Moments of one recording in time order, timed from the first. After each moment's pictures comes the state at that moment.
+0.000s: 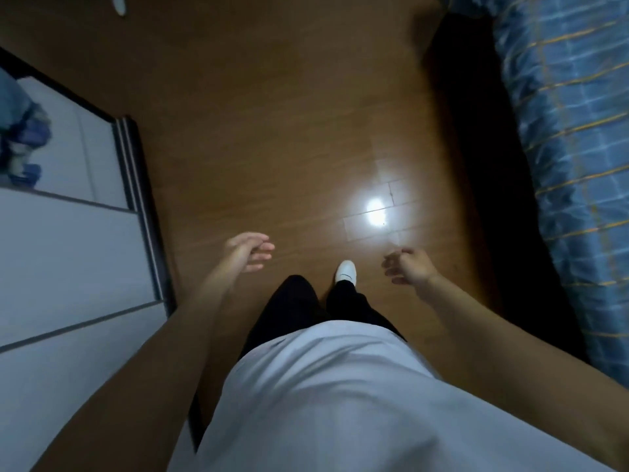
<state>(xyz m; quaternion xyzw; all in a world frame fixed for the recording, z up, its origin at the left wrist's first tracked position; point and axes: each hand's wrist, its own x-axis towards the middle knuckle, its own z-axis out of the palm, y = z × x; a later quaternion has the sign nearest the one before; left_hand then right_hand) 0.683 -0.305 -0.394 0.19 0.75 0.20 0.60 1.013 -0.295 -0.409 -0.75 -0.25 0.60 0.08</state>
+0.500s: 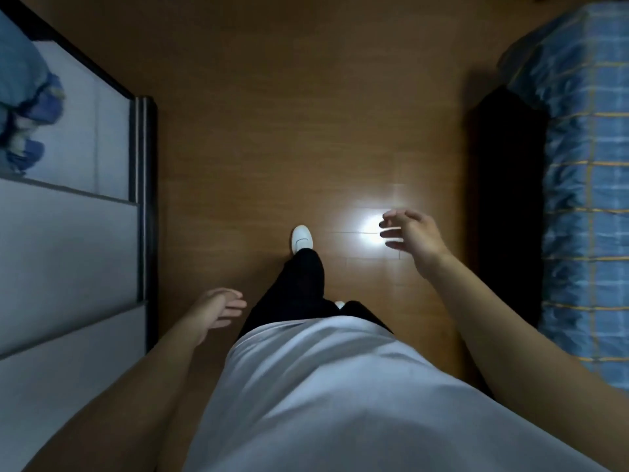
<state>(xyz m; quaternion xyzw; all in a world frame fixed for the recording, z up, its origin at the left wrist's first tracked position) 0.582 -0.237 -0.426 0.03 0.77 0.10 0.63 0.891 -0.019 -0.366 -0.69 -0.35 0.62 0.13</state>
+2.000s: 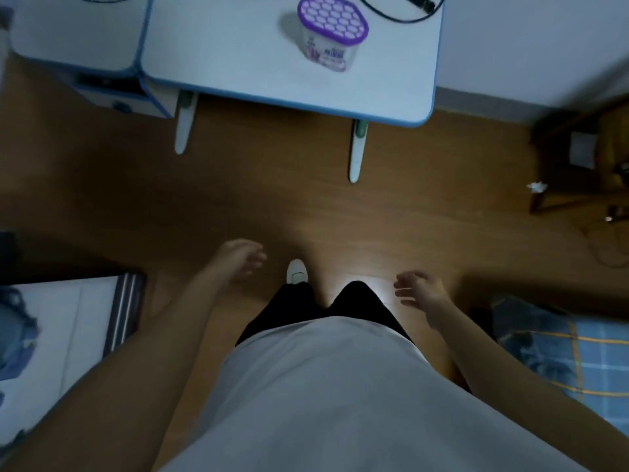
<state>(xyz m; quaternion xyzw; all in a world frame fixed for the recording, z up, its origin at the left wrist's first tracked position) 0.317 0.662 -0.415 0.06 0.77 0.23 0.59 0.667 0.761 -0.395 -0.75 -0.34 0.57 0.03</state>
